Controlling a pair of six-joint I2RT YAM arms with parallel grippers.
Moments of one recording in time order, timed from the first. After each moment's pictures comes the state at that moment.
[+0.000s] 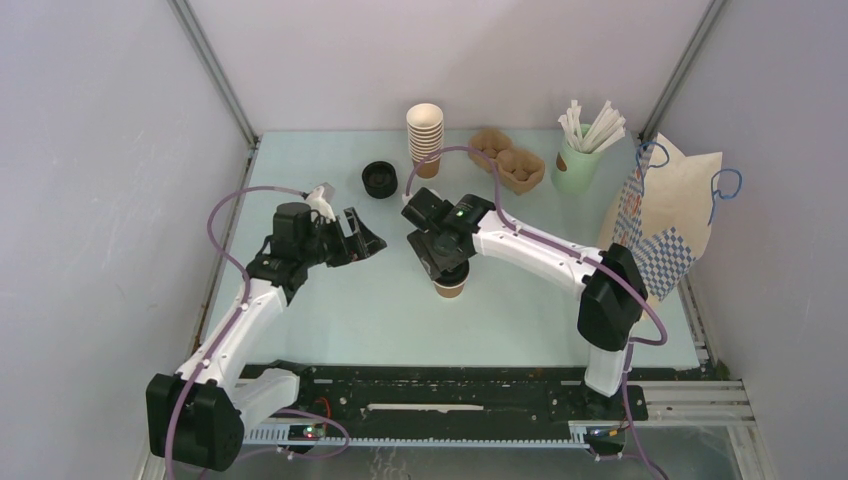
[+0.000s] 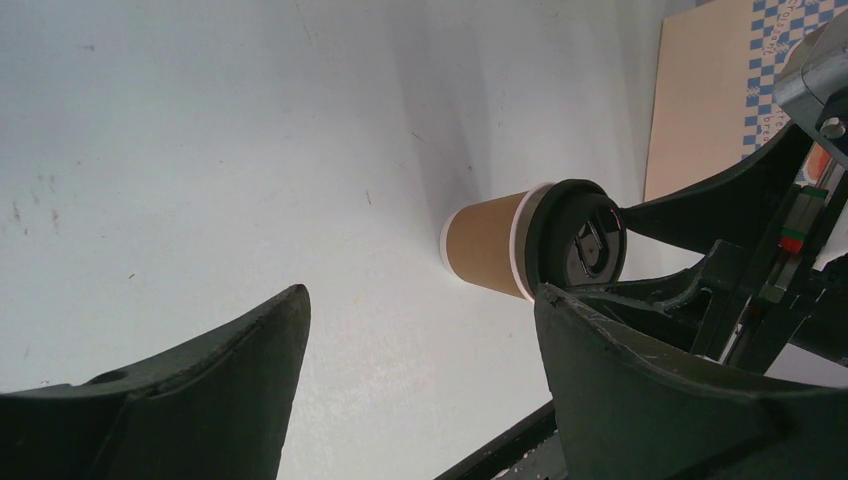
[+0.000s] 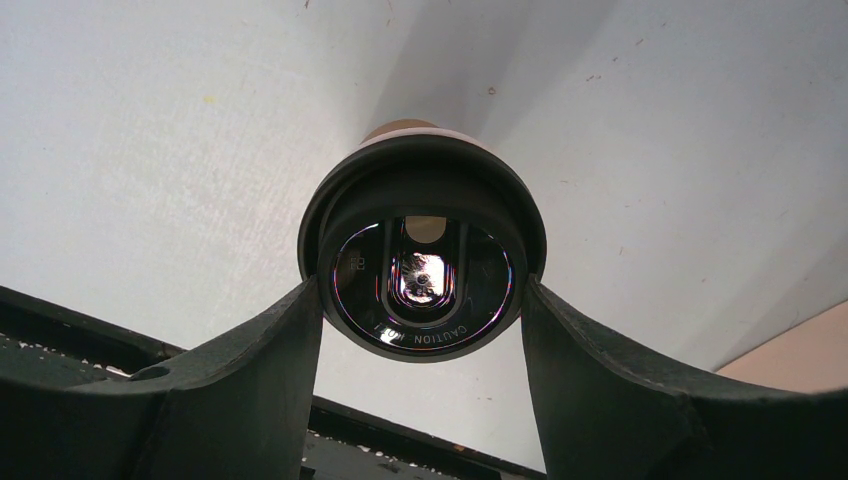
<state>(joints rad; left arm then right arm) -0.19 1.03 0.73 -0.29 0.40 -0.51 0.92 1.84 1.65 -1.00 0.26 0.30</state>
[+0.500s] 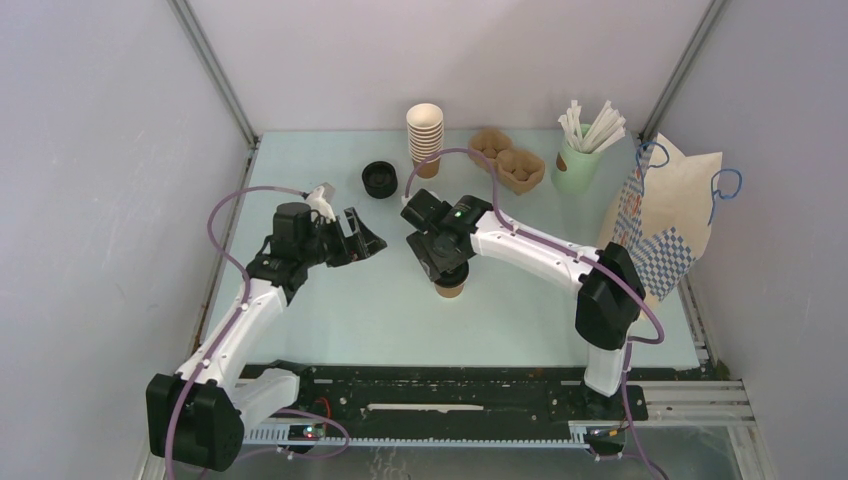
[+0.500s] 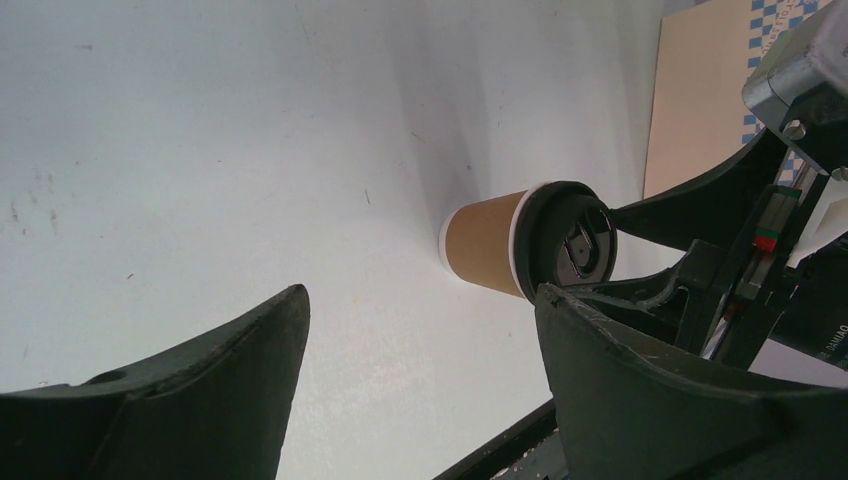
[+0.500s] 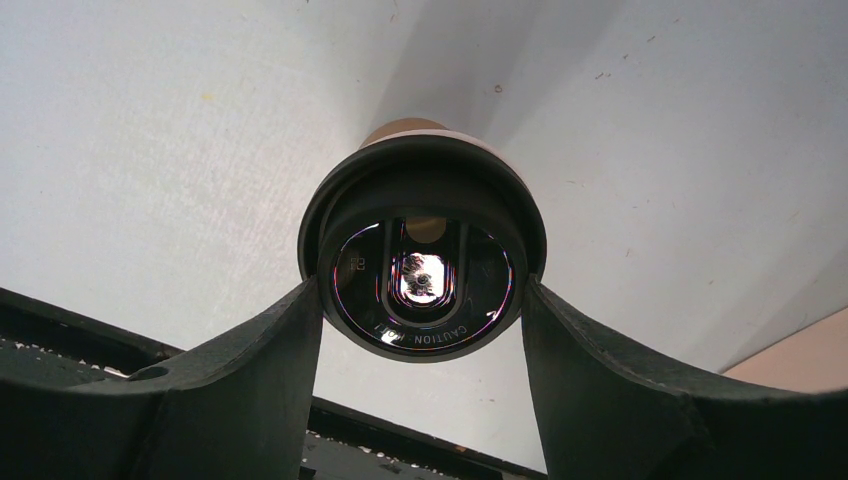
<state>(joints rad) -0.19 1.03 0.73 -0.29 0.41 -0.51 0.92 1.86 1.65 -0.99 0.25 0.30</state>
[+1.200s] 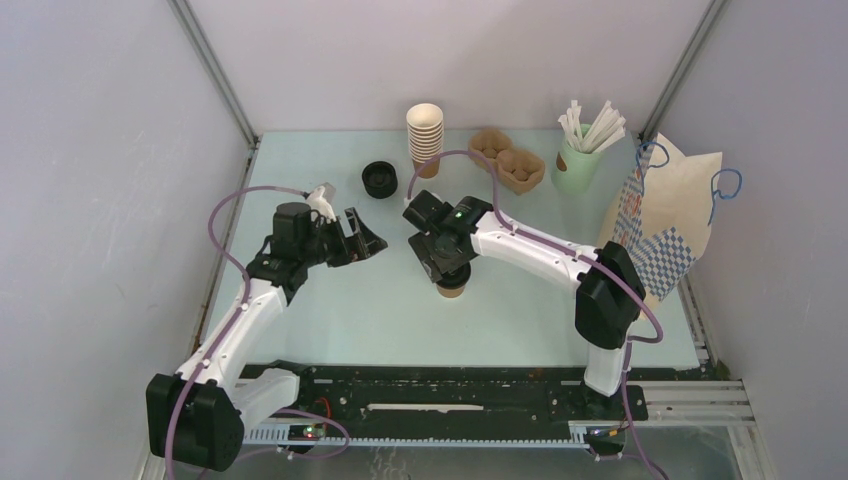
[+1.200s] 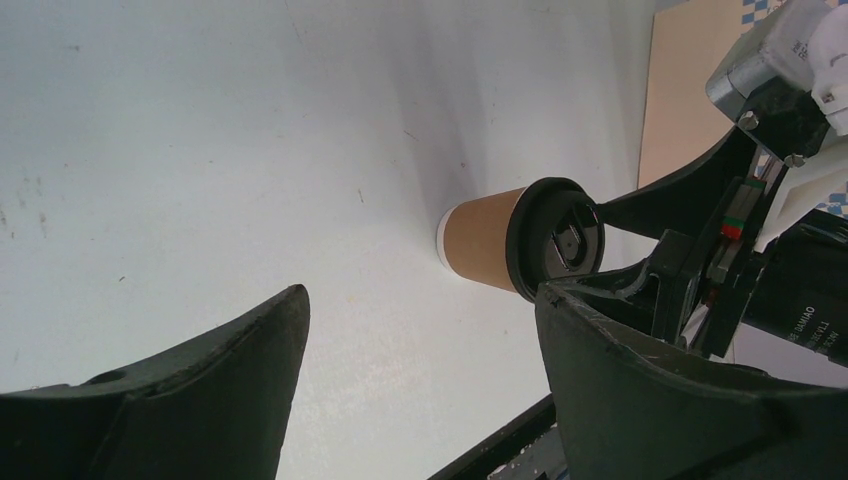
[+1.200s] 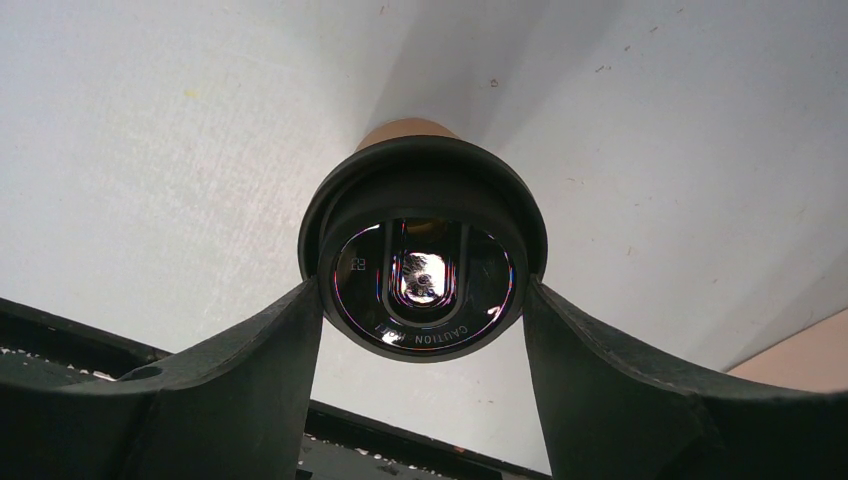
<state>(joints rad) -0.19 1.03 0.73 -0.29 0.42 -0.51 0.91 1.86 1.62 -0.98 0.24 0.30</state>
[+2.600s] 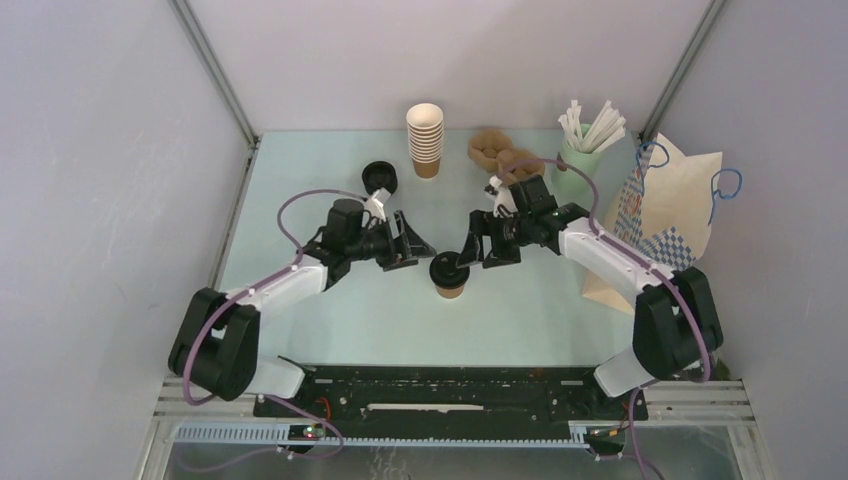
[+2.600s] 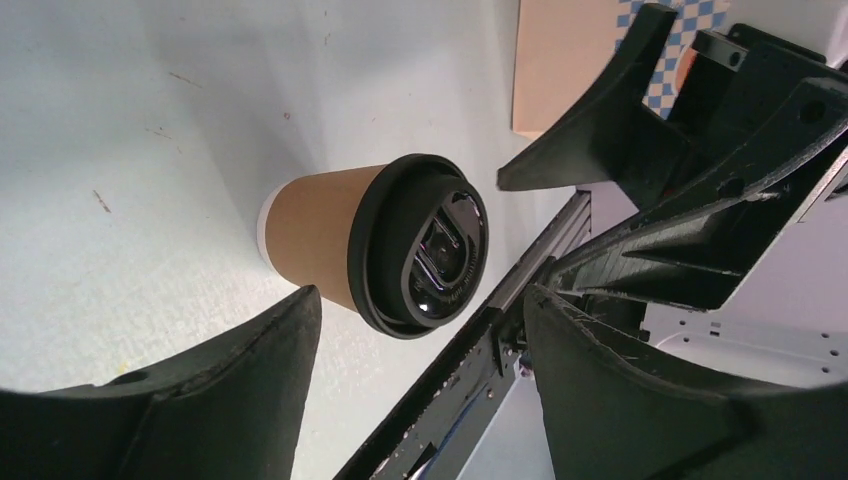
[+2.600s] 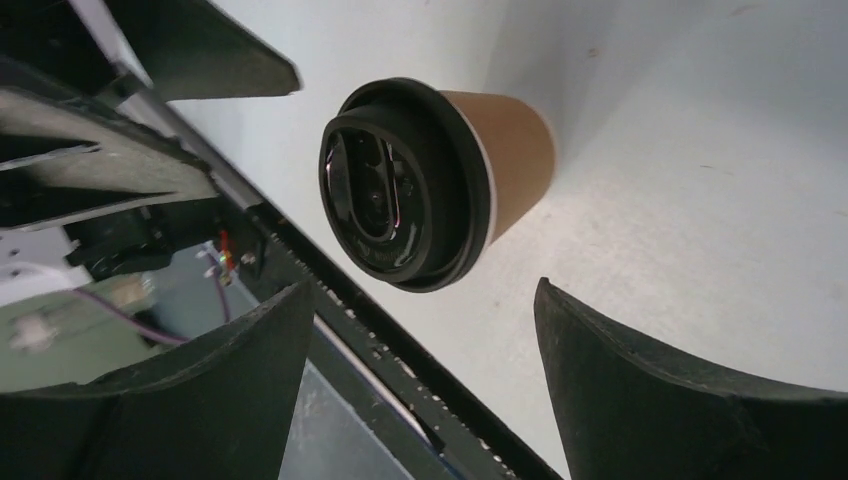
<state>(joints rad) -0.41 1.36 0.73 0.08 0.60 -0.80 0.48 1.50 1.12 -0.56 -0.50 0.40</state>
